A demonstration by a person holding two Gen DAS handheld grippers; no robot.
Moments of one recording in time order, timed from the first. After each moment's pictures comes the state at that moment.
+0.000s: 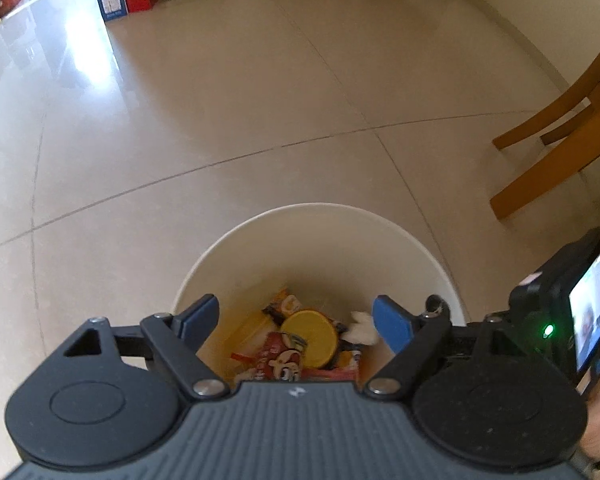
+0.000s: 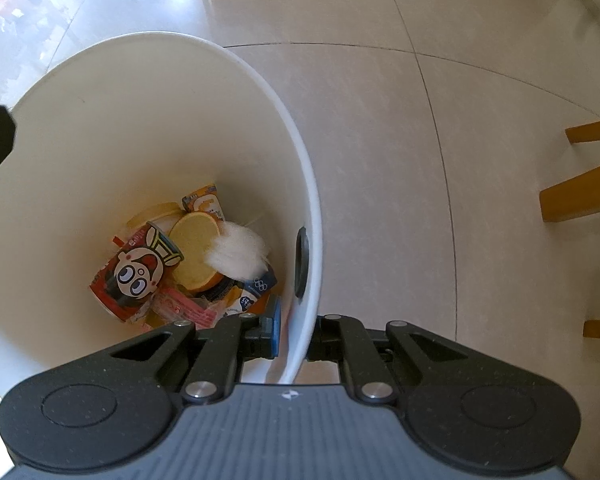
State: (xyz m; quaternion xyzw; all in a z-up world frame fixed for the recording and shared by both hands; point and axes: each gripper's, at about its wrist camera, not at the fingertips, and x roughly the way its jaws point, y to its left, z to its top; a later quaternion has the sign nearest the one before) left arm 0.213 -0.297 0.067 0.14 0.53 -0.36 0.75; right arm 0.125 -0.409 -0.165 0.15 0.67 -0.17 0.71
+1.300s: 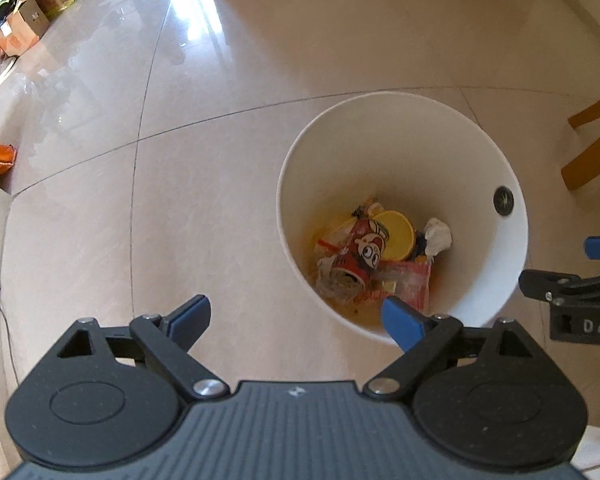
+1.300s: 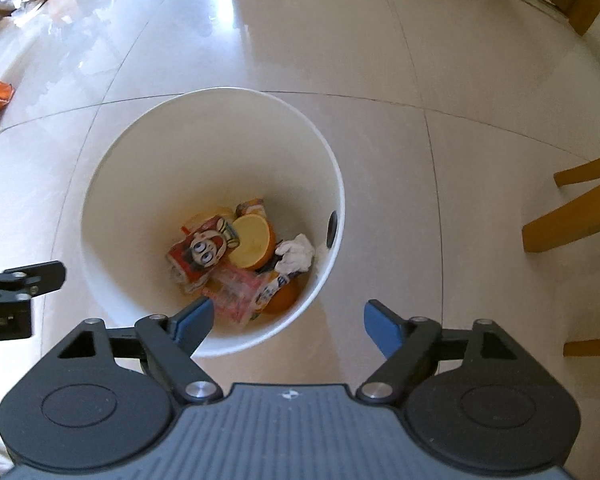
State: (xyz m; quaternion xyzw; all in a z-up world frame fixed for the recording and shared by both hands) left arm 0.133 -0.219 0.075 0.17 0.57 -0.21 0.77; right arm 0.082 -0.364 -0.058 0.12 0.63 -0.14 0.76
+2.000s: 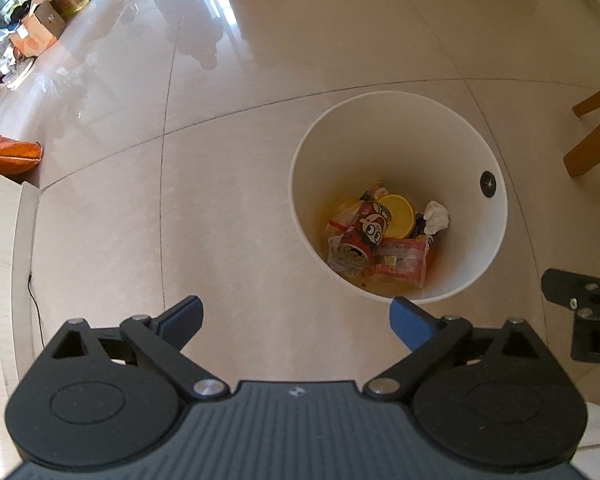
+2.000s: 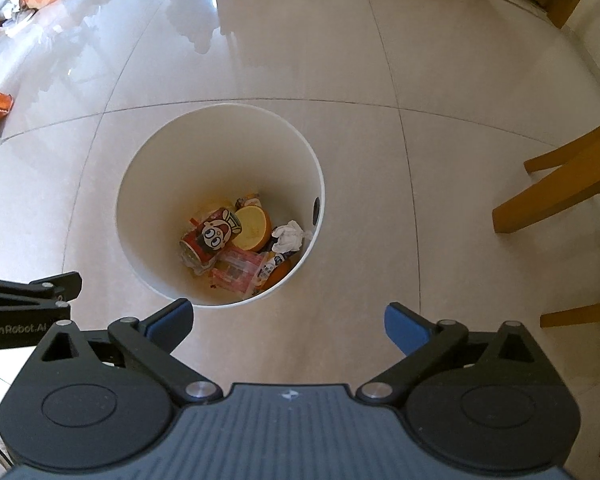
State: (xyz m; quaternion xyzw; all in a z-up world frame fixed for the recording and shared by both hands) left arm 0.105 -0.215 0.119 0.20 0.58 -0.19 0.77; right arm 0.055 -0.350 0.016 0.13 0.62 -0.16 0.75
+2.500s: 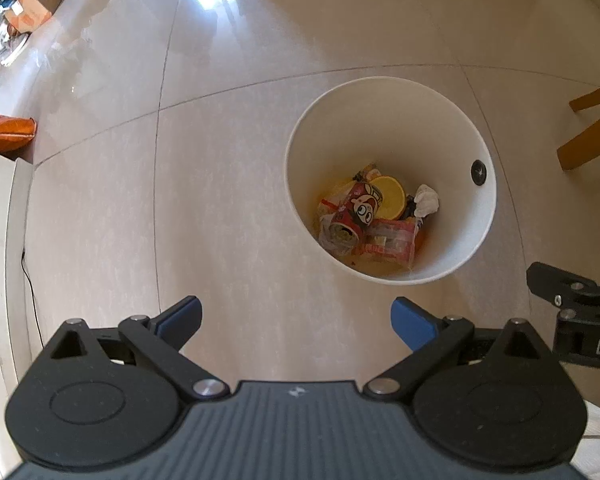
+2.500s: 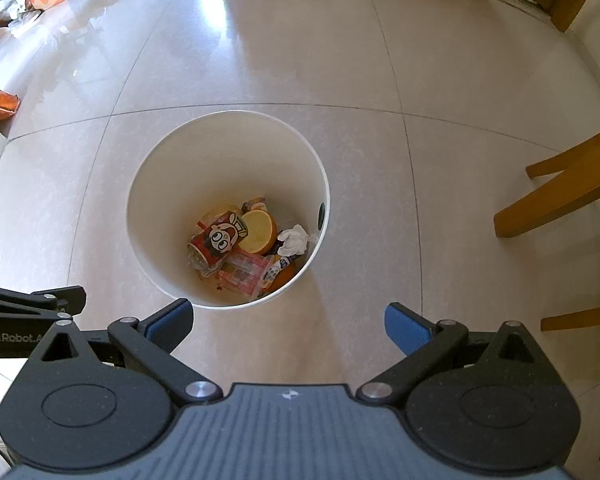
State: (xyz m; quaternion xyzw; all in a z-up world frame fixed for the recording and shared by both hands) left arm 0.110 -0.213 0.126 0.19 0.61 -0.19 0.74; right arm 0.056 -0.348 0.022 0.12 0.62 -0.16 0.76
